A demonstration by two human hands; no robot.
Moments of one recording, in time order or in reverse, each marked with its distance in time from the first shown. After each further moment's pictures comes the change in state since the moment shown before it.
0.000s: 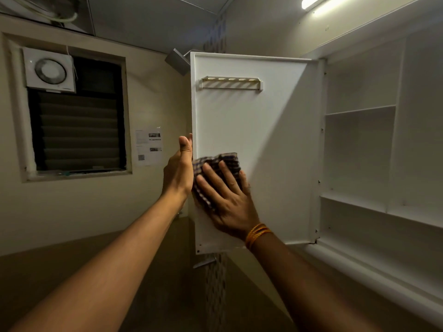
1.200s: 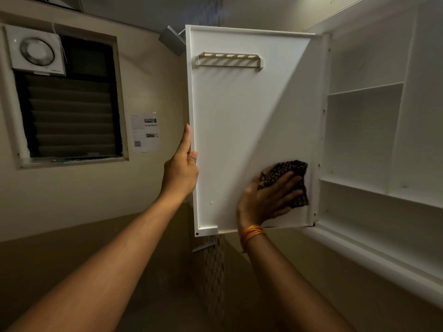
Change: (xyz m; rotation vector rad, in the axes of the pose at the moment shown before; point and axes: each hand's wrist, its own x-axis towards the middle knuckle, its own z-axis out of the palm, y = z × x) left_hand -0.012 -0.032 0.007 0.245 -0.013 0.107; right_hand -0.019 -0.008 0.015 0.206 0.330 1.493
